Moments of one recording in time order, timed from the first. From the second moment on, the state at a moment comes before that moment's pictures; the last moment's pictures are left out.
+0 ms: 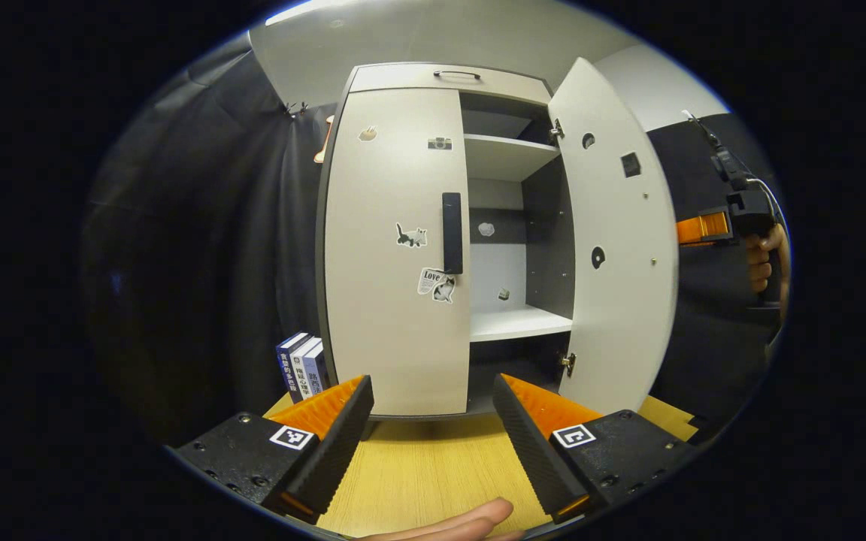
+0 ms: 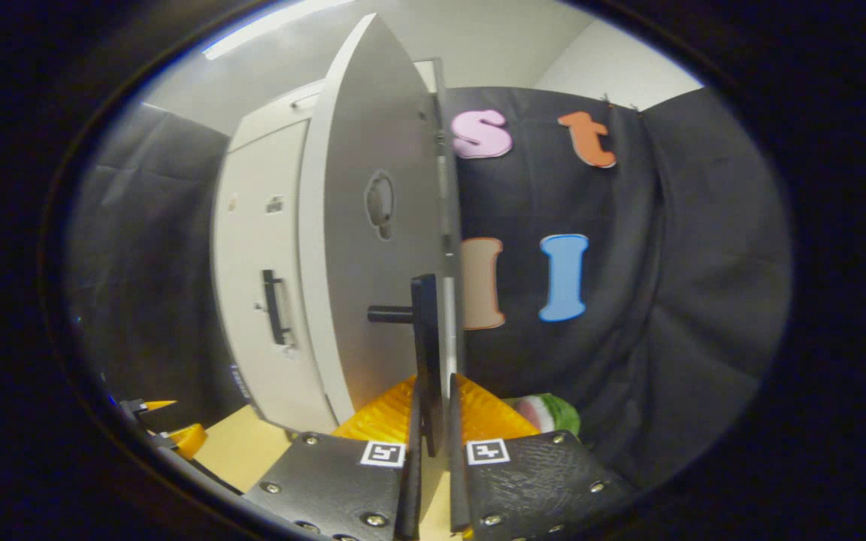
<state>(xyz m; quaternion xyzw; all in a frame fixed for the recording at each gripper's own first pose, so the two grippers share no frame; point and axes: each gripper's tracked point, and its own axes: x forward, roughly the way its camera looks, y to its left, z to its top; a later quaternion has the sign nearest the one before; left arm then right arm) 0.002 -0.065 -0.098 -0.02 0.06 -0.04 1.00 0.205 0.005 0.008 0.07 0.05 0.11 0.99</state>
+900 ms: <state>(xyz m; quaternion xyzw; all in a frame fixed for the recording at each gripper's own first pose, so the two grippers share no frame) 0.033 -0.033 -0.087 -0.03 0.06 -0.01 1.00 0.170 -0.063 0.014 0.11 -0.02 0.07 0.99</state>
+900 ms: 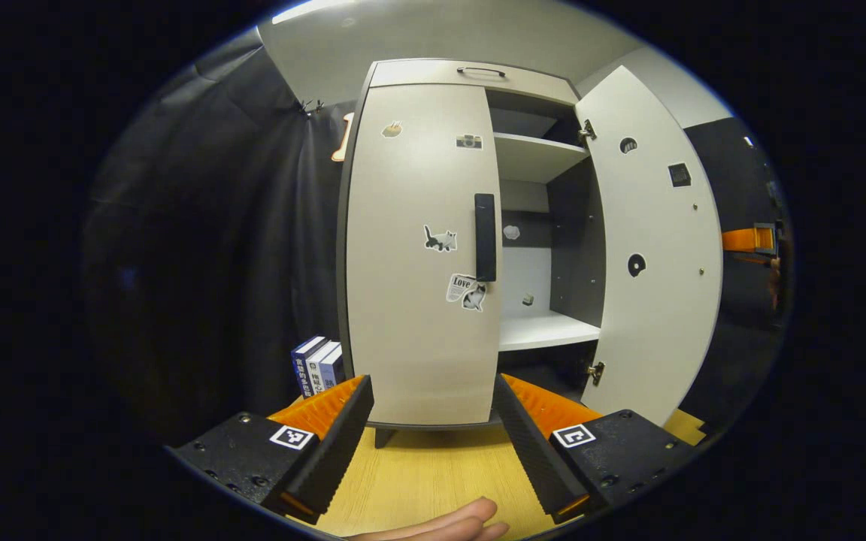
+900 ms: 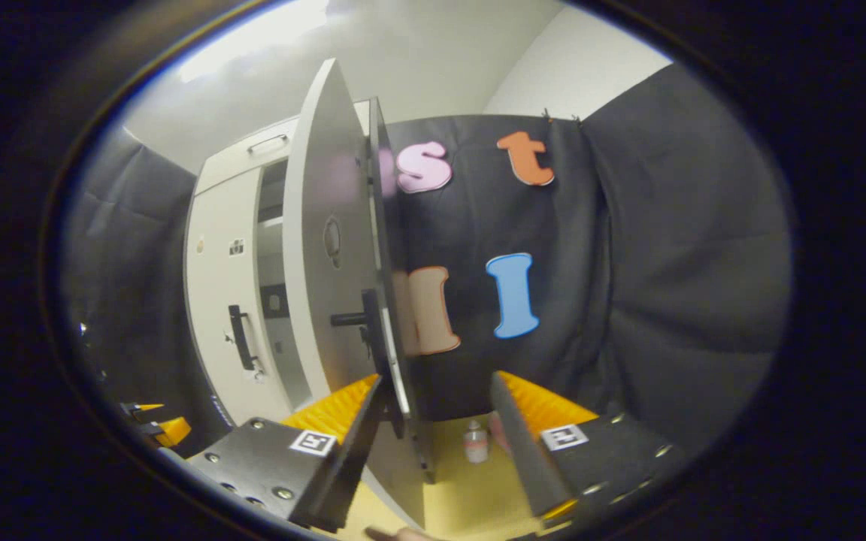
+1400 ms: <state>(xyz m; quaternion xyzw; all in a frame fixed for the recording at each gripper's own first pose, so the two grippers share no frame) 0.073 -0.043 -0.045 -0.03 0.05 -0.03 1.00 0.094 -0.051 0.010 0.09 -0.06 0.07 0.99</state>
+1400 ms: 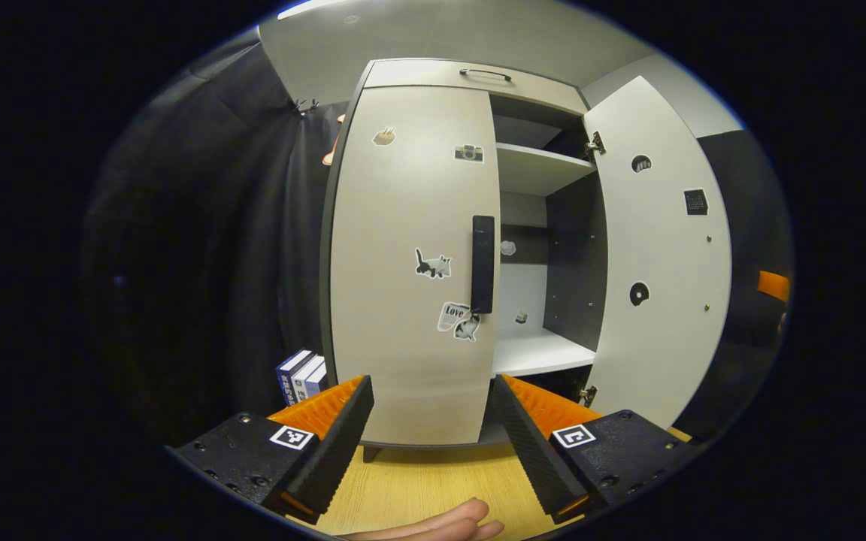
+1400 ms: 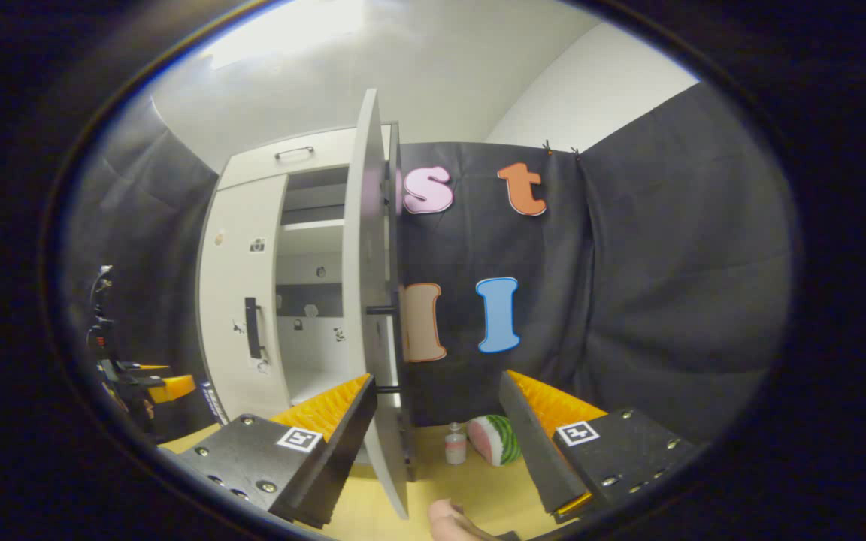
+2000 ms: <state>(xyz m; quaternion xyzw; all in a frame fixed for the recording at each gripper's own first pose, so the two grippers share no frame) 0.184 -0.060 0.021 -0.06 0.03 -0.06 1.00 0.028 0.032 -0.031 0.09 -0.03 0.13 0.99</state>
